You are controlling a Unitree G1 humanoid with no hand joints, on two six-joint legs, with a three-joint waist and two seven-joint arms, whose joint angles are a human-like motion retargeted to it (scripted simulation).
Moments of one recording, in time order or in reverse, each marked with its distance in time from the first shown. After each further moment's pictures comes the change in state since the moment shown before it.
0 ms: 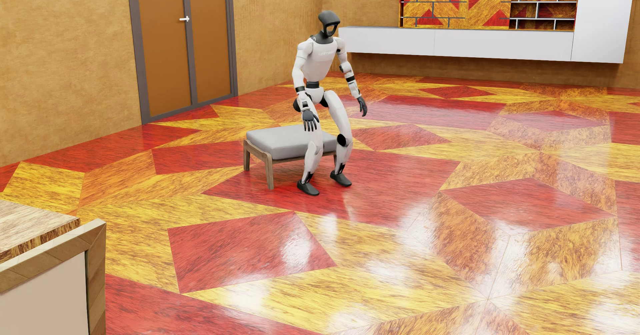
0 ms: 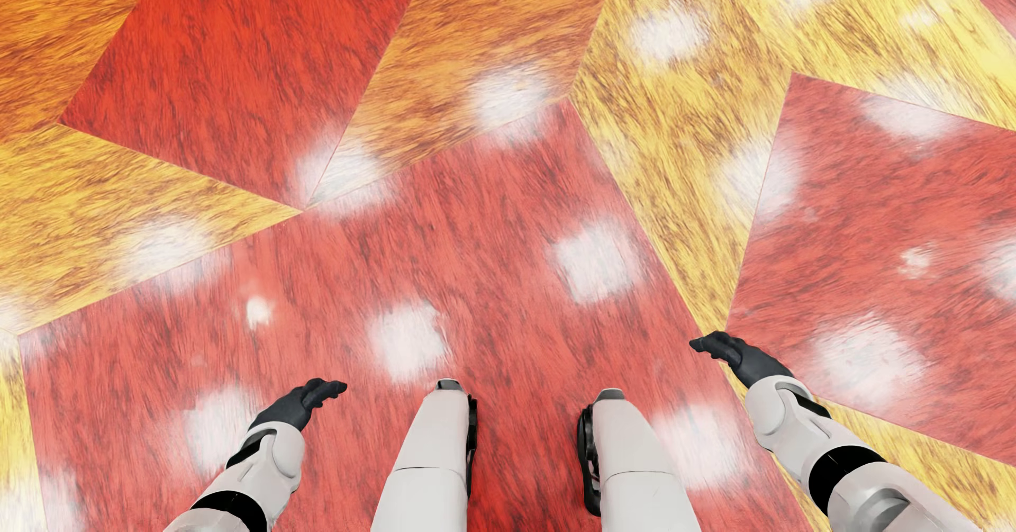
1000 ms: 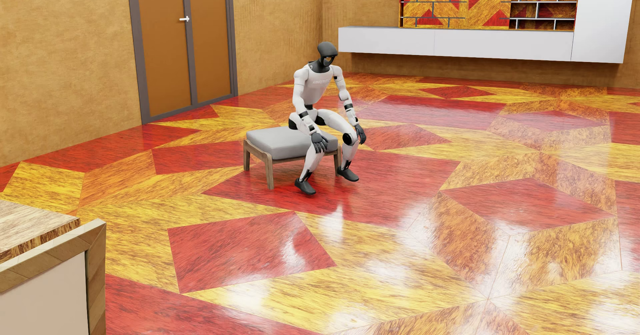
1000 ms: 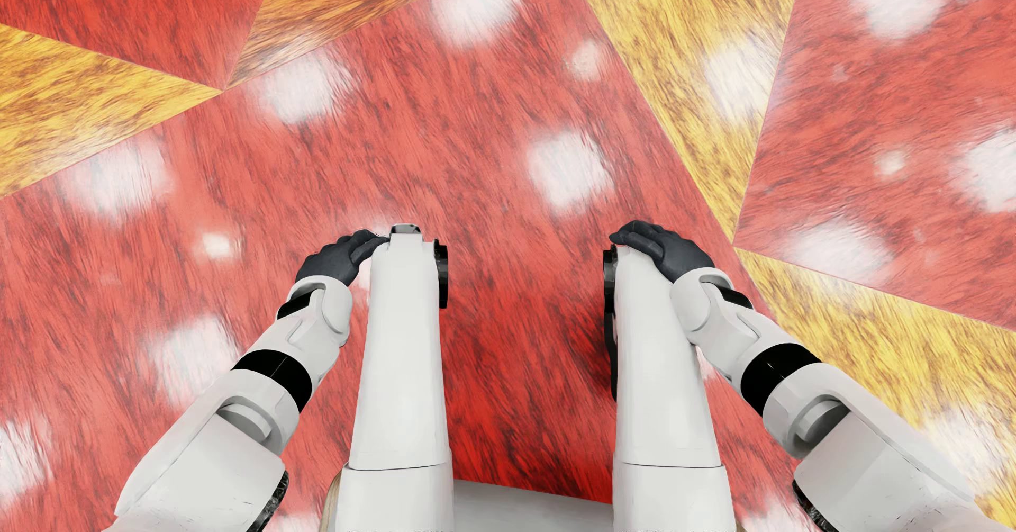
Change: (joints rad) body -0.664 -0.667 -0.002 -0.005 -0.002 -0.011 -0.140 0.100 0.194 0.797 0.766 -0.382 -0.285 -0.087 -0.047 -0.010 0.100 0.061 0.051 -0.164 0.060 -0.047 -0.088 -0.088 -0.012 0.087 0.032 0.020 -0.004
